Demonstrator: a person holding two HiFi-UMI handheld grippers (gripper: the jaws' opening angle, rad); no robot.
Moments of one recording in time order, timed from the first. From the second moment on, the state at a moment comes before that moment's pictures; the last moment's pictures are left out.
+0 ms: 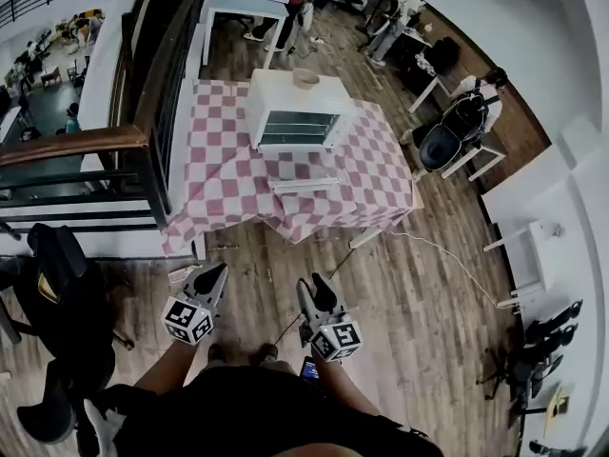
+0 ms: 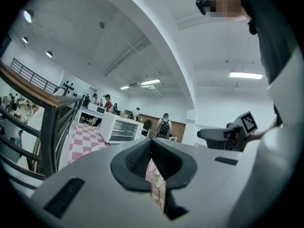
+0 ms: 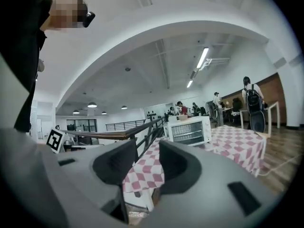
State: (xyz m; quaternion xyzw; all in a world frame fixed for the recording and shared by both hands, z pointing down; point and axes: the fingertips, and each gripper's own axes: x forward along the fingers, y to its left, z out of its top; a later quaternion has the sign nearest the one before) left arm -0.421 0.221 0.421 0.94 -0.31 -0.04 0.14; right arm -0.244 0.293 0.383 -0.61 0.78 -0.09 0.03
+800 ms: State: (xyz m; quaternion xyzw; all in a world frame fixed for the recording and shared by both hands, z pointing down) left arm -0.350 0.276 0.370 0.96 -0.27 -0.06 0.11; right arm -0.181 0.345 0.351 -0.60 0.79 -0.04 0.10
